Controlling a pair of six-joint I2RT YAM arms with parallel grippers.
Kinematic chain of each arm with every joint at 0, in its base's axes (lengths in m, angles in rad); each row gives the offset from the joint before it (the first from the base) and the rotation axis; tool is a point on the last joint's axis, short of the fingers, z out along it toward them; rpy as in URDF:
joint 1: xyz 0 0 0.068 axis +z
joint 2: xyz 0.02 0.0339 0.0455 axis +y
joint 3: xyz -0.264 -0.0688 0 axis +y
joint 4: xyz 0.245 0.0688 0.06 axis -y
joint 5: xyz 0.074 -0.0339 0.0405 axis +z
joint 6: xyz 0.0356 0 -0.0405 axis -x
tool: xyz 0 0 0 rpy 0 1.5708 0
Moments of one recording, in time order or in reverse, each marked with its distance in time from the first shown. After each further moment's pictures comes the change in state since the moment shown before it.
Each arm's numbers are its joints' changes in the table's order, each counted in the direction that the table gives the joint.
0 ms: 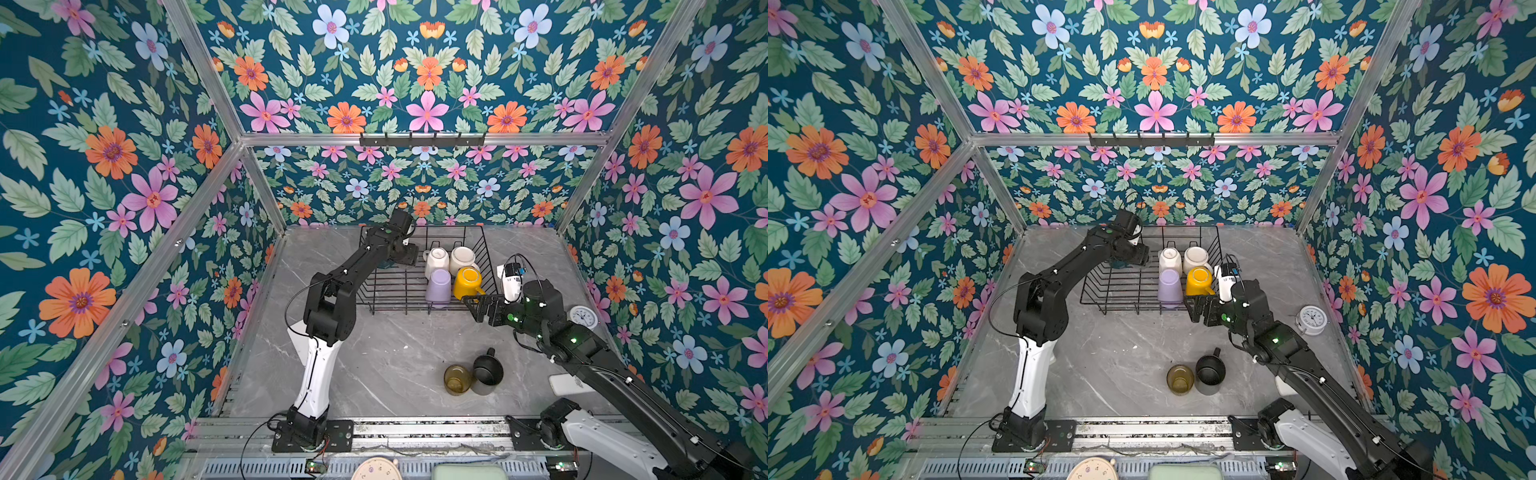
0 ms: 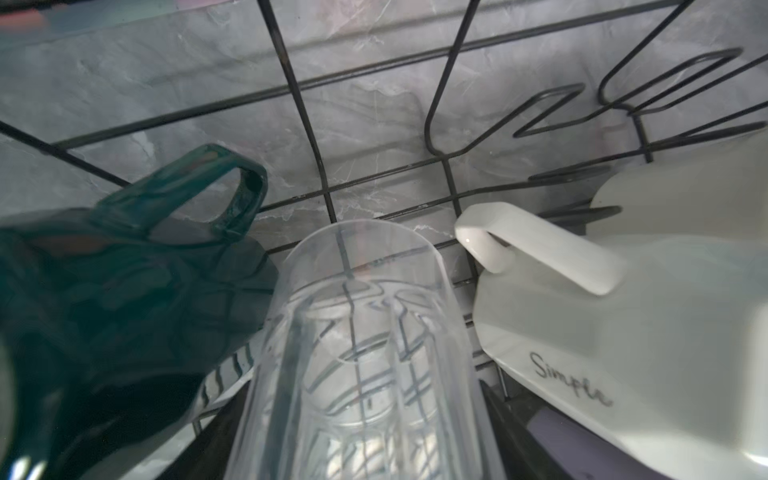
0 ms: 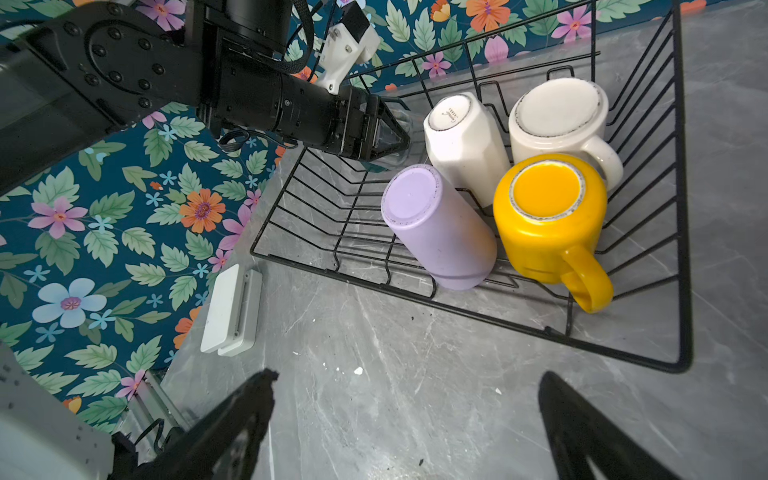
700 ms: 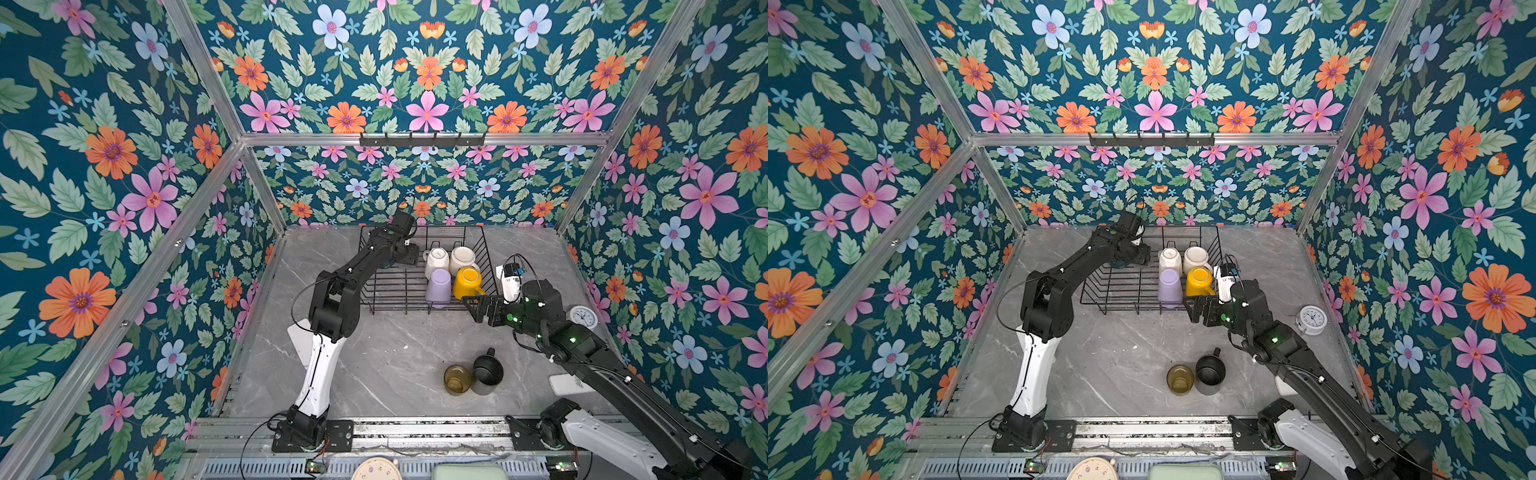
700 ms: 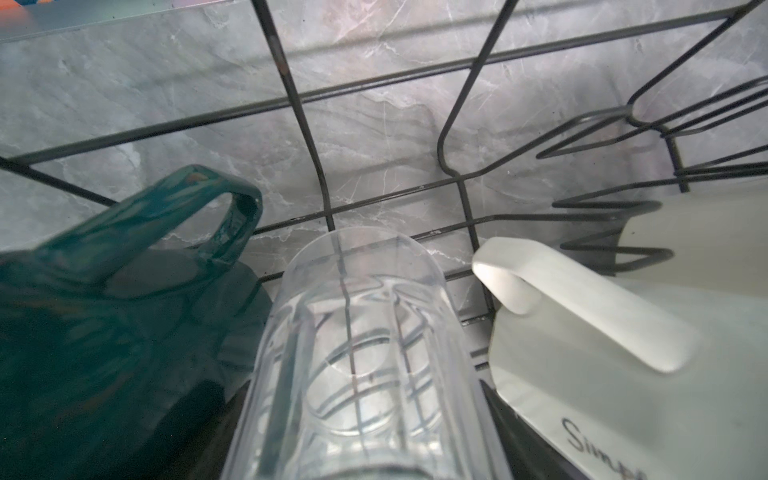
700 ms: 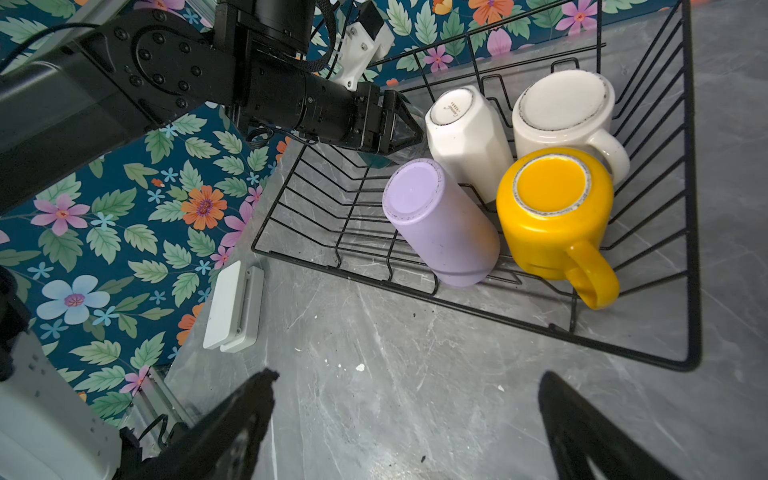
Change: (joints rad) left arm 0.000 0.061 -0.038 0.031 0.008 0.026; right arm -0.001 0.003 0.002 0.000 0.011 -0.004
